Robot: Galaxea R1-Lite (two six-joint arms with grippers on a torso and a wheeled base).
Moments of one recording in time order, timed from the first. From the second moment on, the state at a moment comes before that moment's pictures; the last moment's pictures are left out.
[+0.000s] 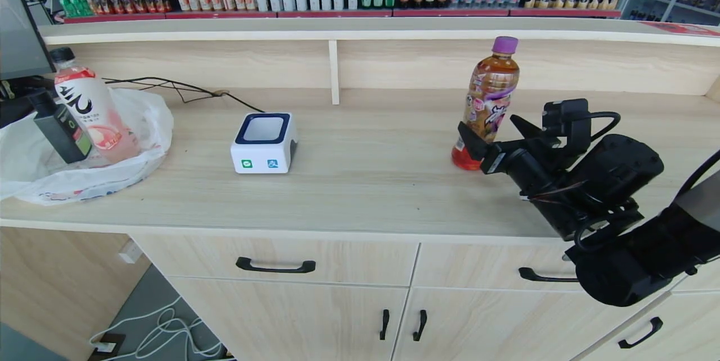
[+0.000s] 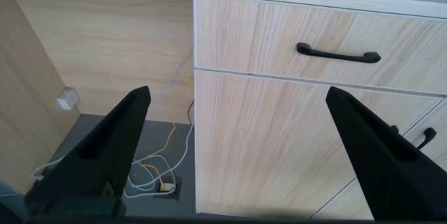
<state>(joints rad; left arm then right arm) 0.00 0.00 0.00 0.00 0.00 0.00 0.33 2.00 -0.76 -1.57 -0.06 -0.04</state>
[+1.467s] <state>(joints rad) 0.00 0.00 0.00 0.00 0.00 0.00 0.36 2.13 -0.97 -1.57 -0.05 -0.05</state>
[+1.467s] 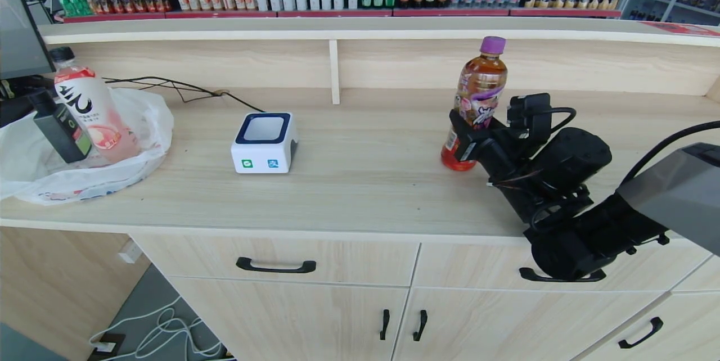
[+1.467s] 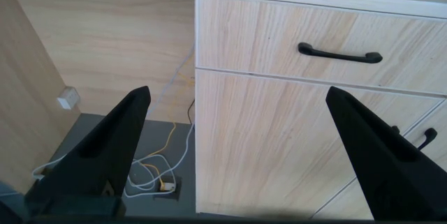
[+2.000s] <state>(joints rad) 0.00 0.00 0.00 0.00 0.00 0.00 0.37 2.14 -0.96 -1.57 -0.05 -0.04</state>
